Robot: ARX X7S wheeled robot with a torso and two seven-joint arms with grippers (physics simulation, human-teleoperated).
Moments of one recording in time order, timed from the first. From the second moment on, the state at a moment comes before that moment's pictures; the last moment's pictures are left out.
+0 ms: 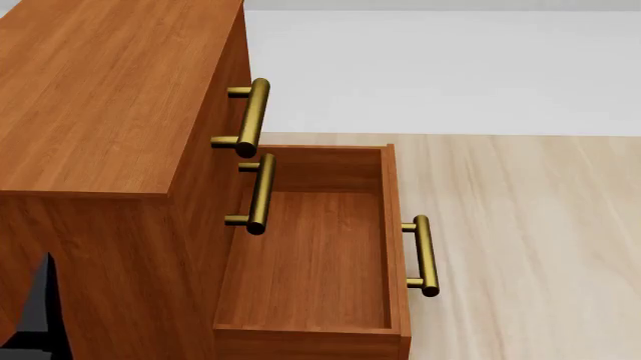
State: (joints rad) left arm -0.80 -1.07 1.23 0.96 -0.85 -0.08 -1.38; right arm -0.31 0.79 -0.15 -0.58 0.60 0.22 0.82
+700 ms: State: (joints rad) left arm -0.78 -1.07 1.23 0.96 -0.84 -0.08 -1.38; right arm -0.32 0.77 -0.15 -0.51 0.60 0.18 0.80
